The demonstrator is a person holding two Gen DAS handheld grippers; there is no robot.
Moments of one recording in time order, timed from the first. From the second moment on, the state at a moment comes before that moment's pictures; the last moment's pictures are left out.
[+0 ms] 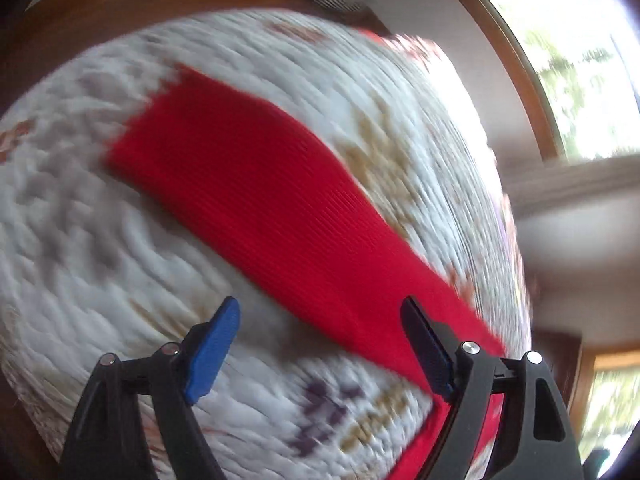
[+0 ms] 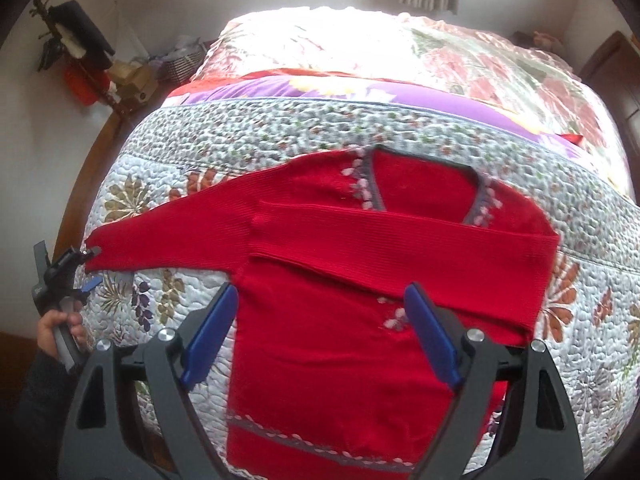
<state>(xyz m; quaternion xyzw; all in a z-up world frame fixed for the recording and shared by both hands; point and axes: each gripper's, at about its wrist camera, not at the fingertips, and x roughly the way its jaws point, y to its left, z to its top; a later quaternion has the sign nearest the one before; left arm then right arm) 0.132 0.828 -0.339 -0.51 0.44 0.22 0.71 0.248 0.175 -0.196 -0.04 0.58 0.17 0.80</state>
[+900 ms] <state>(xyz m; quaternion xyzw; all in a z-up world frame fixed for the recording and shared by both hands) 0.137 0.873 -0.291 -0.48 0.38 0.29 0.74 0.241 0.167 -0.192 -0.02 0.59 0.16 0.79</state>
